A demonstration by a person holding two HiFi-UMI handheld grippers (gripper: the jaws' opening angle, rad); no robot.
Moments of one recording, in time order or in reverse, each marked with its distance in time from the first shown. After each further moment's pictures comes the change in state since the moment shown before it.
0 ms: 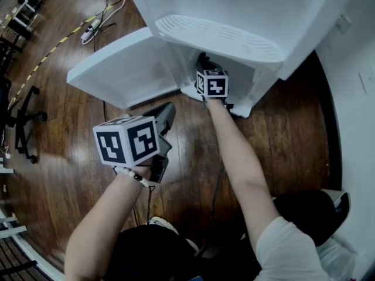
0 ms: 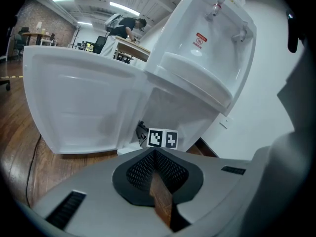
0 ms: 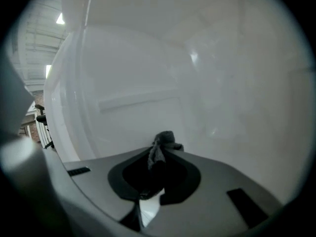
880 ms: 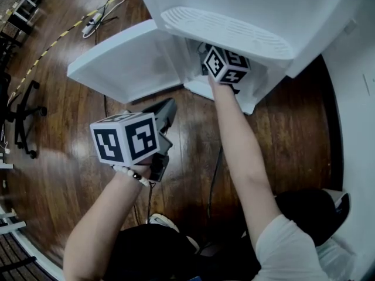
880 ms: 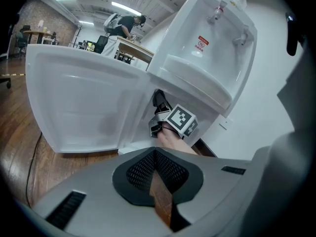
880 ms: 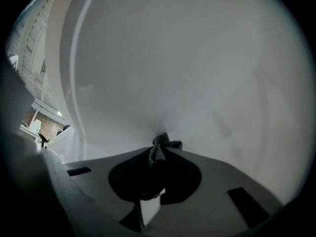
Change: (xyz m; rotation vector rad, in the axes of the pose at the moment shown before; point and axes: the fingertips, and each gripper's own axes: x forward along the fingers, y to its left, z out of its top) left arm -0.005 0.005 0.000 -0.015 -0.003 -0.005; right arm -0.074 0.020 0.183 0.039 -0.655 0.097
